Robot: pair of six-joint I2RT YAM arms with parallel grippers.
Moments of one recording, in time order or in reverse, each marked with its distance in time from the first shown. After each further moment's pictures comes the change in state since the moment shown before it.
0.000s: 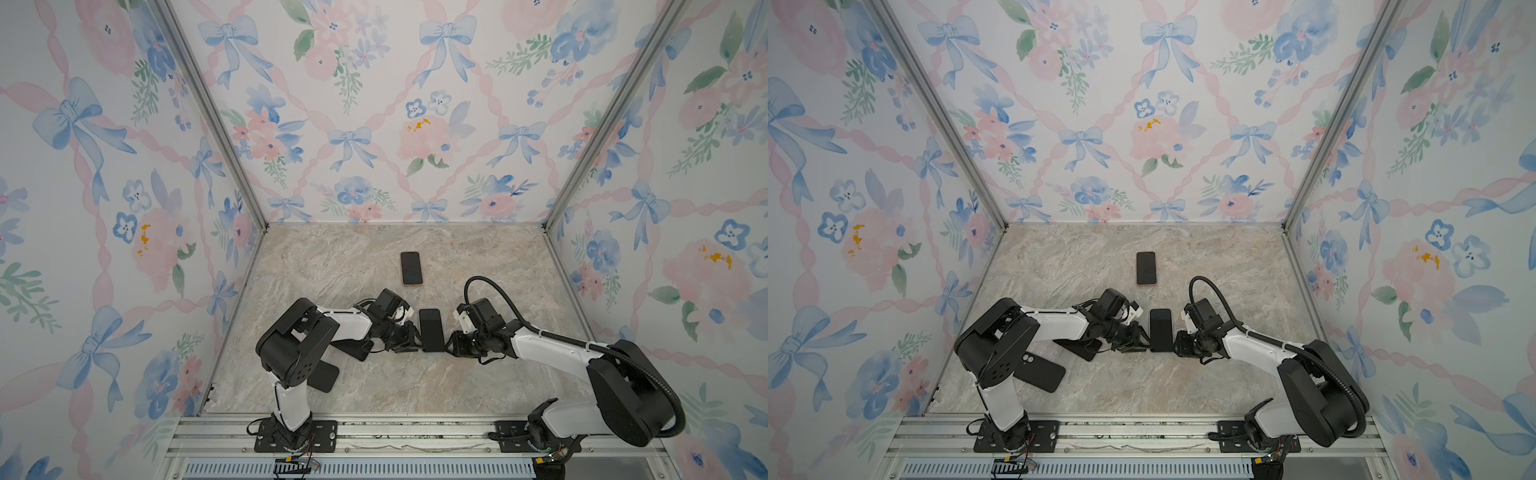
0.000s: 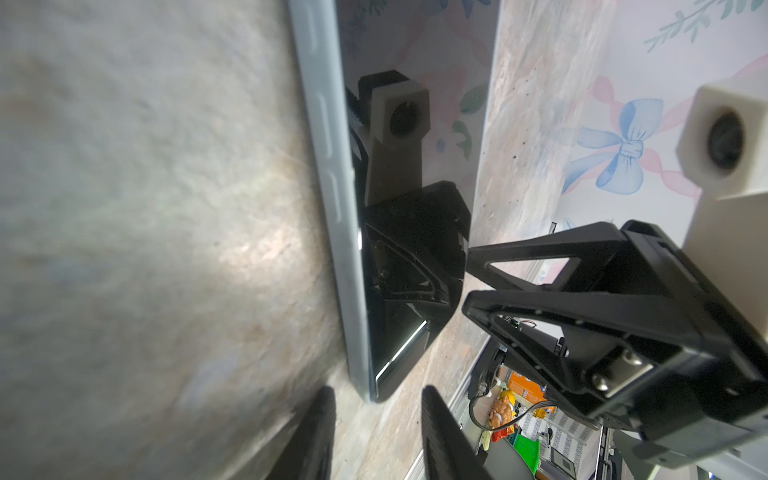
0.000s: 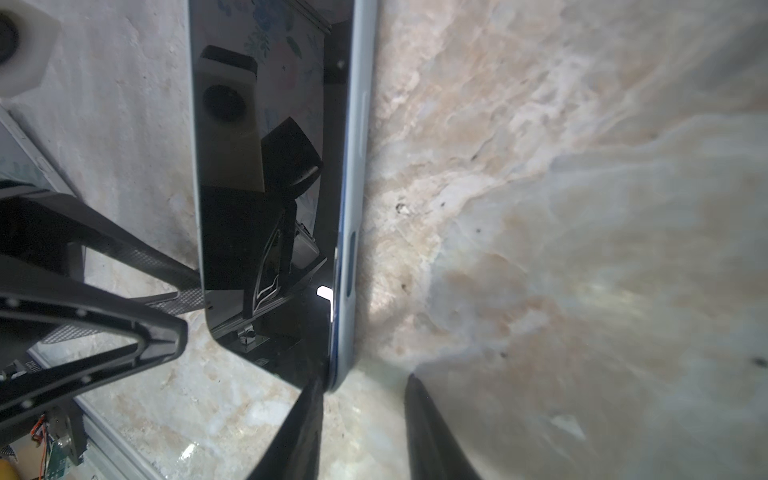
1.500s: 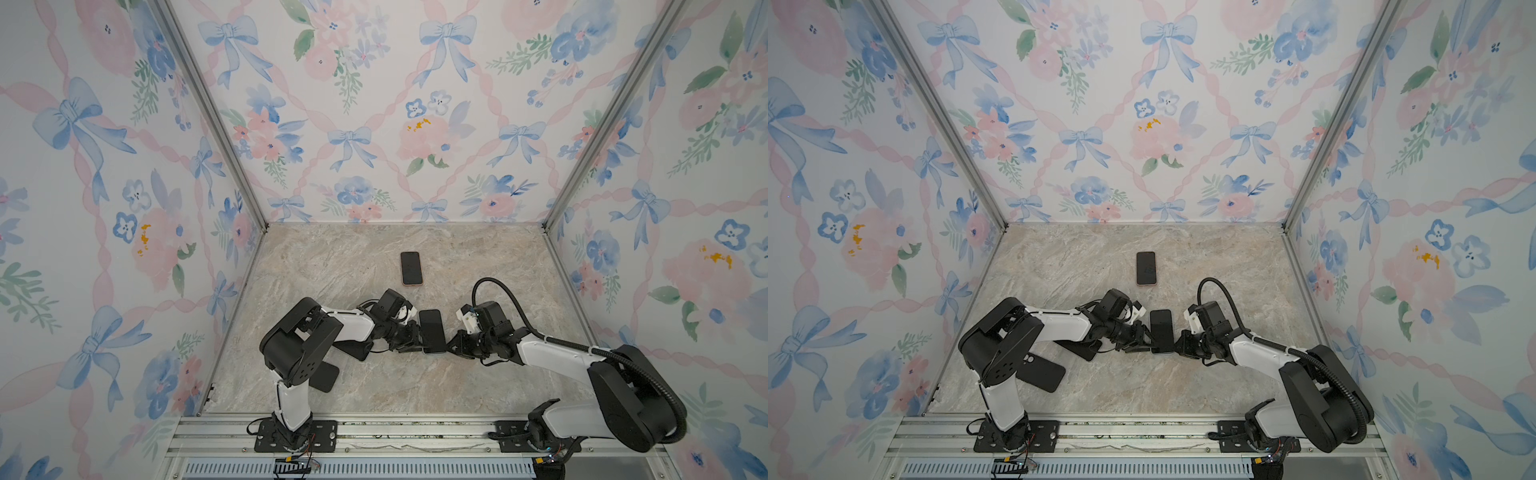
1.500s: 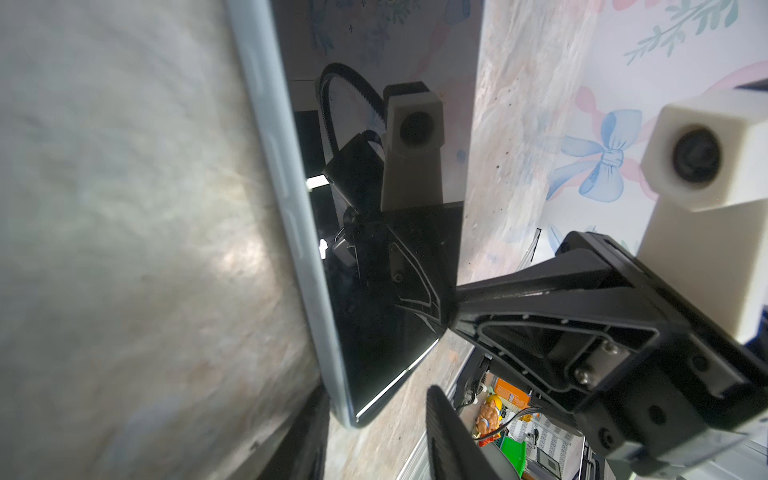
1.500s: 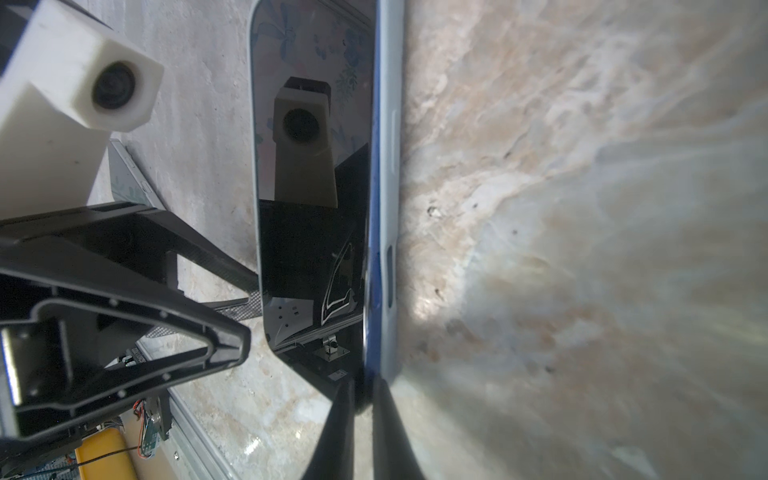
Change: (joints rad) left arm -0.018 0.020 -0.002 0.087 0.008 -0.073; right arm -0.049 -0.031 -0.103 0.184 -0.149 0.083
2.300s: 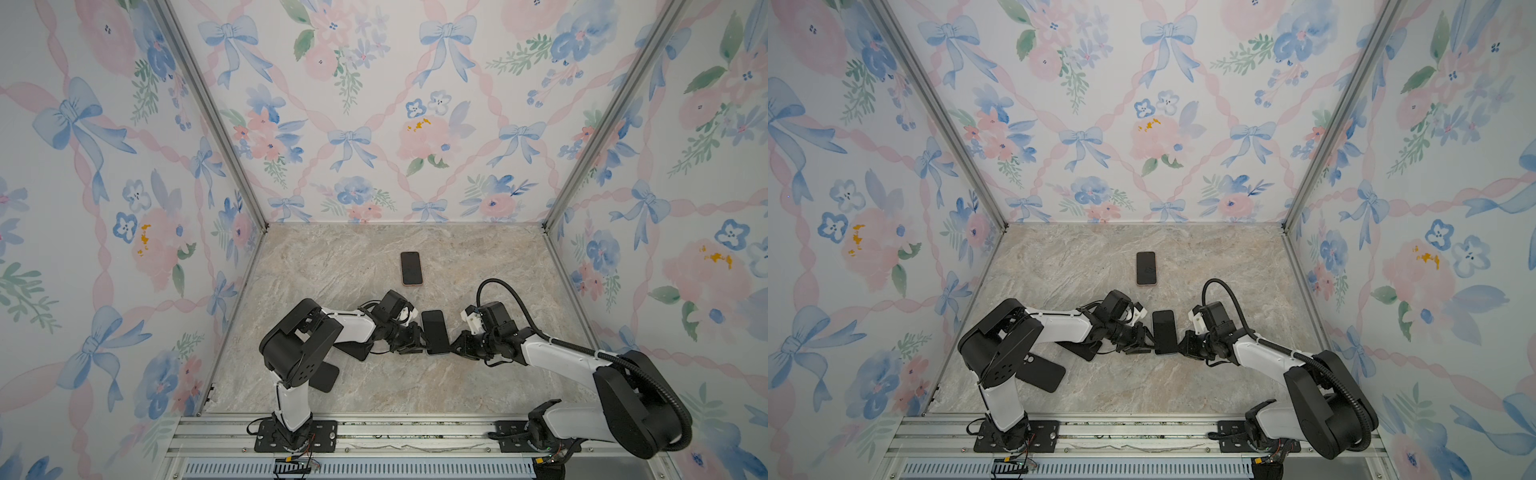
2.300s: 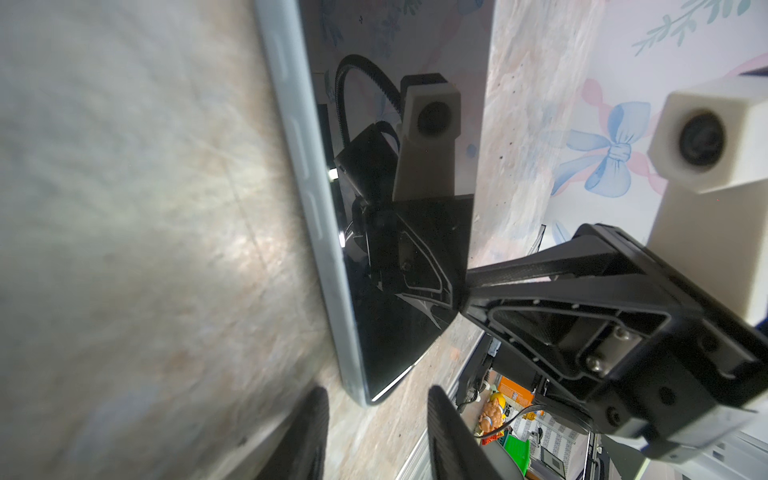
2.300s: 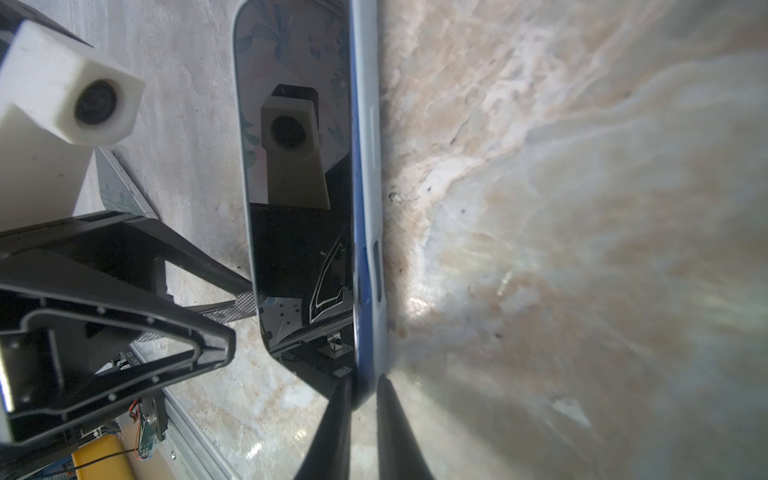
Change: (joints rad) left arm -0.015 -0.006 0.000 -0.013 -0.010 0.000; right arm -0.047 -0.040 -0.009 -0.058 -0.005 -0.016
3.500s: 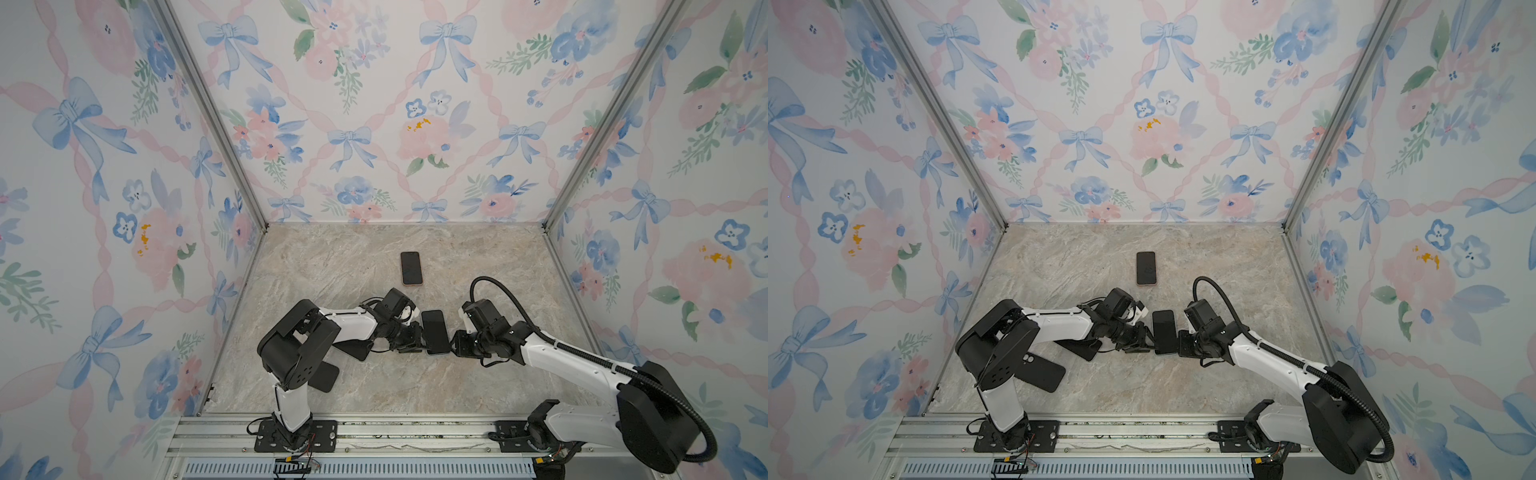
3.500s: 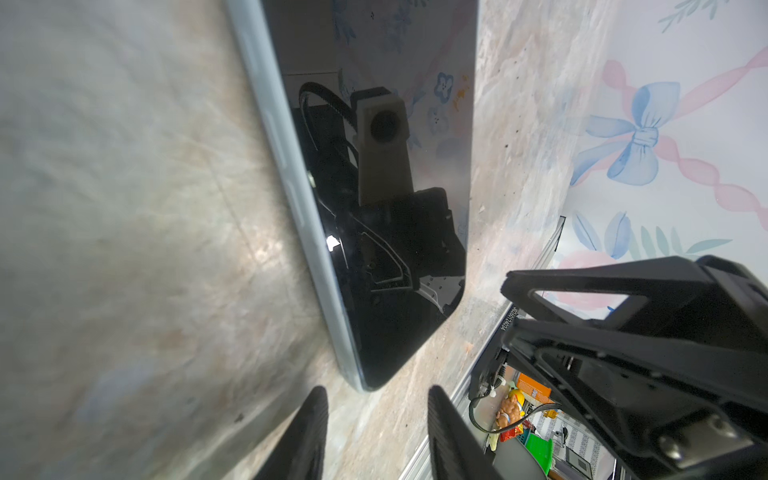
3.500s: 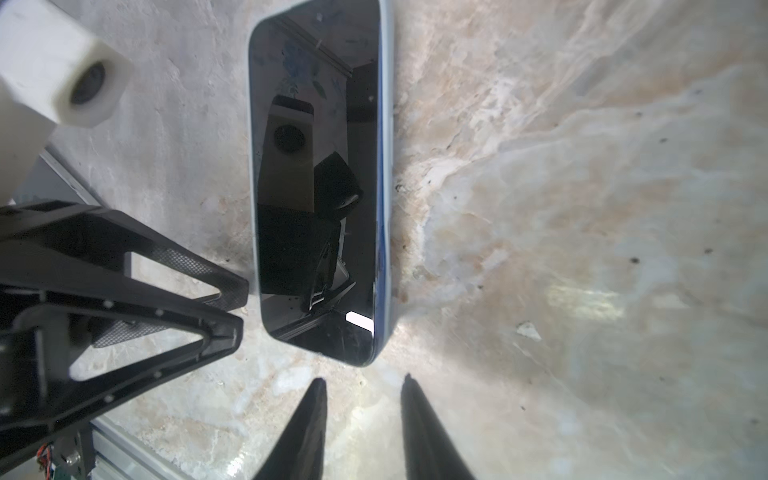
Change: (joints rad) left arm -0.014 -0.020 0.047 -0.116 -0.037 0.064; right arm 0.158 -0.082 0.126 -0.251 0.274 0.026
